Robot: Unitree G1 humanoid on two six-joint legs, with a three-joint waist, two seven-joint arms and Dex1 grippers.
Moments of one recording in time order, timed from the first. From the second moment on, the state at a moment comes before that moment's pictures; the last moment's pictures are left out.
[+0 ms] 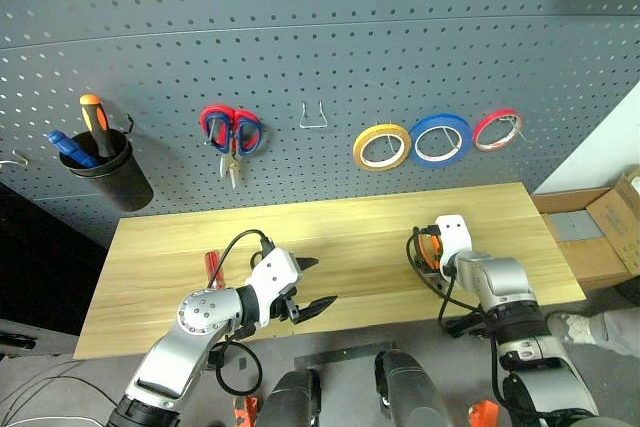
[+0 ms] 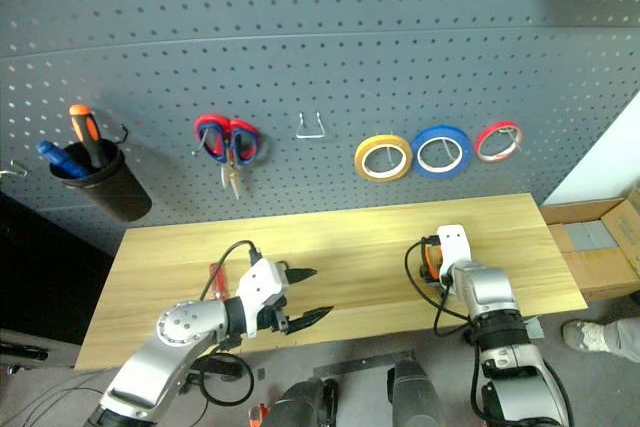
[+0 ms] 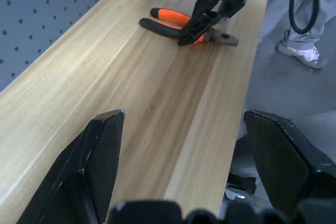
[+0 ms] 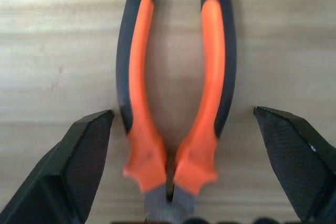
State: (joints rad) left arm -0.01 0.54 -0.19 -0.29 -0.16 0.28 -0.82; right arm -0.49 -0.25 0.00 0.36 0.12 0.95 0.12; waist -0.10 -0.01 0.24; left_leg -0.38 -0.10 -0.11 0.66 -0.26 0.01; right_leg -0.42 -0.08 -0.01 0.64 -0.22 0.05
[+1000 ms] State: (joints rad) left arm -0.10 0.23 0.10 -0.24 -0.26 -0.01 -0.48; right arm -0.91 -0.19 0.13 -0.24 0.40 0.55 0.65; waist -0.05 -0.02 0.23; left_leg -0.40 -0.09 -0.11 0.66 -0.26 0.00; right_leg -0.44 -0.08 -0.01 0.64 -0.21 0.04
